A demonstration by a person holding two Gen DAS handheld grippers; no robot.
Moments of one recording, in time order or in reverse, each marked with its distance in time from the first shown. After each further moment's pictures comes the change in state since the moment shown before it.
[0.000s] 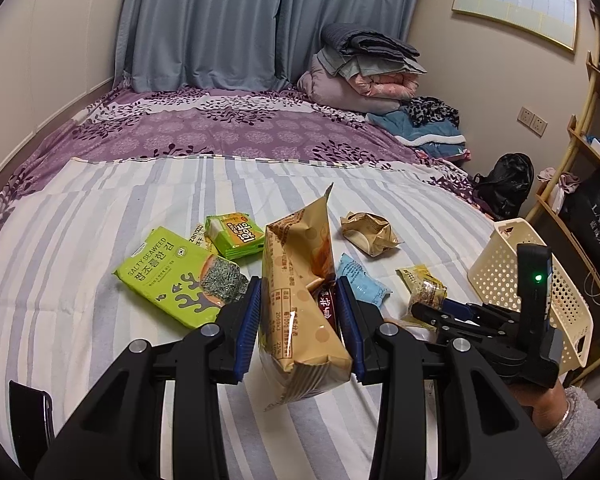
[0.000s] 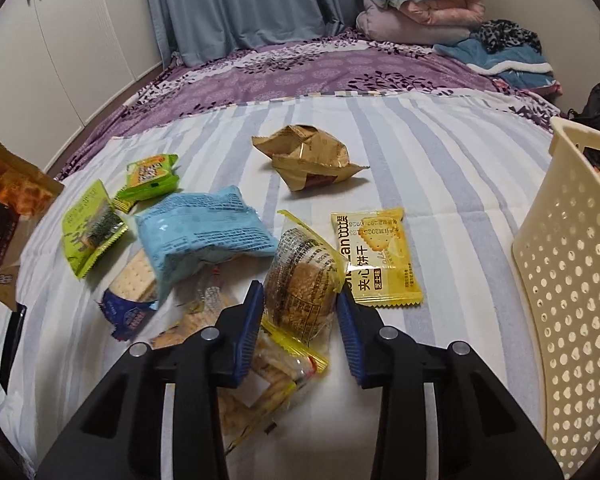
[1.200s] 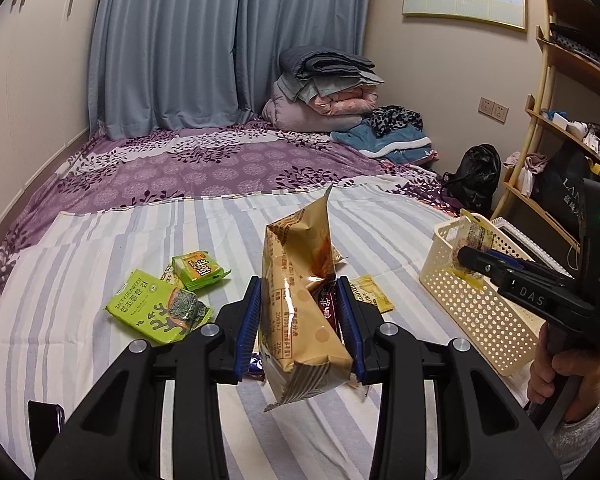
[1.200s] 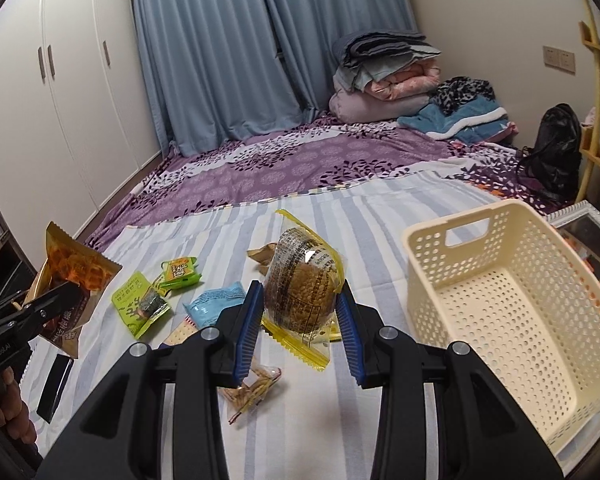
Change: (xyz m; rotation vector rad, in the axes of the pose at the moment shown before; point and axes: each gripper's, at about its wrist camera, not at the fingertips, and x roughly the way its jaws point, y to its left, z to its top) left arm -0.061 -0.075 0.005 0.147 -0.088 -0.038; right arm -0.149 -0.044 0.008 0.098 -0.294 -0.028
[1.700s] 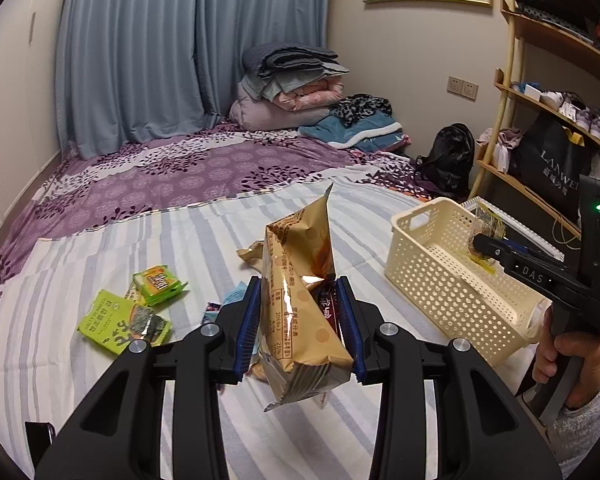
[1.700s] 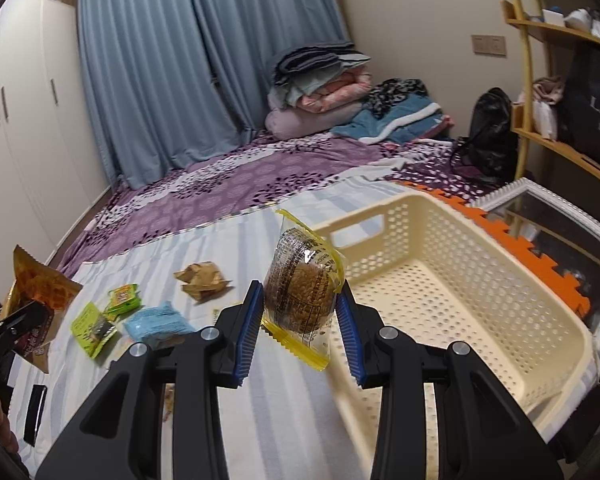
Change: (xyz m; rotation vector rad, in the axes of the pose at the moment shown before) left arm 0.010 -0.059 0.009 0.105 0.020 -0.064; right arm -0.033 -0.082 -0.011 0.122 -0.059 -0.176
